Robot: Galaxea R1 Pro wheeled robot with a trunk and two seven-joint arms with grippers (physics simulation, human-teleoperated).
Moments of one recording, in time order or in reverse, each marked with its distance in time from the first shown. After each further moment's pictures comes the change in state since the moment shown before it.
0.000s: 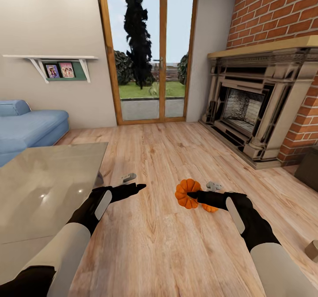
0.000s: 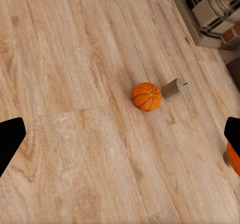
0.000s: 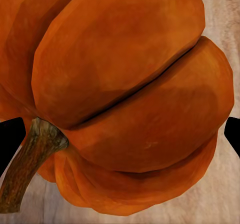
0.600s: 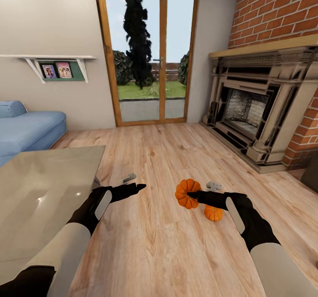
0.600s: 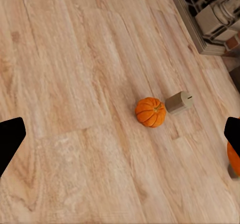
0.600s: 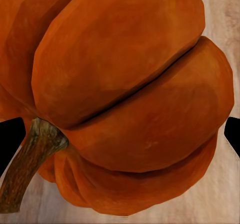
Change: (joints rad) left arm 0.000 0.000 0.000 0.000 0.000 0.000 0.000; right arm 0.000 0.000 0.000 0.000 0.000 0.000 0.000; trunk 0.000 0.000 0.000
